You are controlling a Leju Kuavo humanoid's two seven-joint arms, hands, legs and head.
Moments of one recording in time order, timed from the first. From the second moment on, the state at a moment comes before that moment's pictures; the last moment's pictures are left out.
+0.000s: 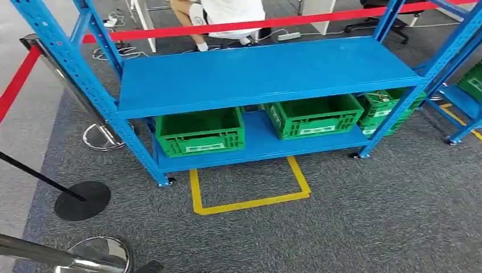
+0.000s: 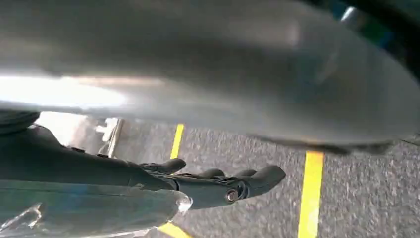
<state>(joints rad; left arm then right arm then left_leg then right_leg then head) 0.04 -0.07 0.29 -0.18 -0.84 0.26 0.06 -0.10 0.05 1.46 -0.12 -1.10 -0.43 -0.12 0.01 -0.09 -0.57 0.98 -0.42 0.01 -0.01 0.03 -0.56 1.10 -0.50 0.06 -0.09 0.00</state>
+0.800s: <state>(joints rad) 0.03 -0.07 0.29 -0.18 -0.84 0.25 0.07 -0.11 0.05 1.45 -0.12 -1.12 -0.43 -0.07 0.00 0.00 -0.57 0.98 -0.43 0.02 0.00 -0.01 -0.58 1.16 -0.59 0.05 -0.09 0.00</state>
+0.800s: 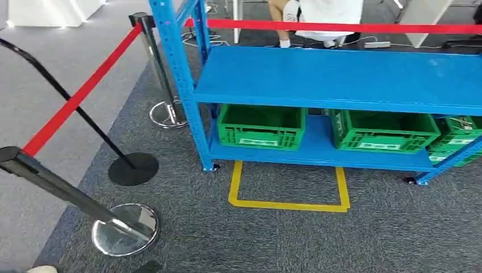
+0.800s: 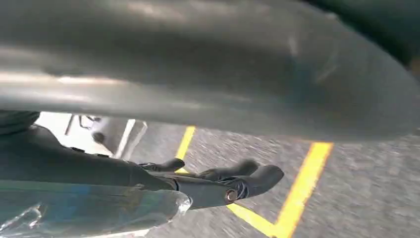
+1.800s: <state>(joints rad) 0.02 -0.07 0.29 -0.18 -0.89 0.28 0.08 -0.09 0.05 1.42 -0.12 -1.17 -0.38 -0.09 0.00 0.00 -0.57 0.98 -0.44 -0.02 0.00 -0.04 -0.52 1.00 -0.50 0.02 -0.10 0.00</state>
